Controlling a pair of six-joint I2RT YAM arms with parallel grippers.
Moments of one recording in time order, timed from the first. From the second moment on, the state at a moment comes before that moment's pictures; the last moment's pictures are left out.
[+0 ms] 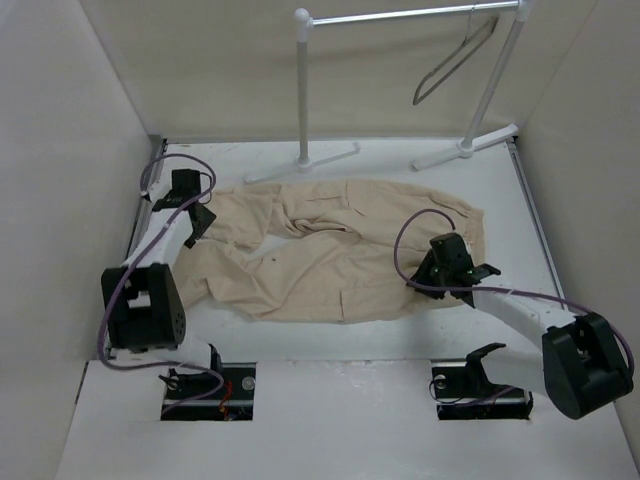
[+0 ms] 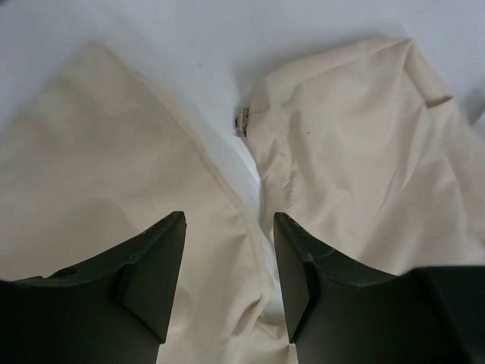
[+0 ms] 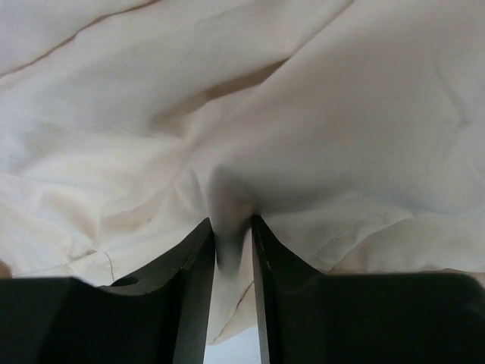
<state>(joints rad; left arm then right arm) 0.07 1.43 1.04 -0.59 -0.38 -0.85 0.37 1.18 0.51 -0.30 0.03 0.90</state>
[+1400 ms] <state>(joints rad) 0.27 2.26 2.01 -0.65 -0.22 -0.68 0.19 1.03 0.57 -0.49 0.09 0.86</state>
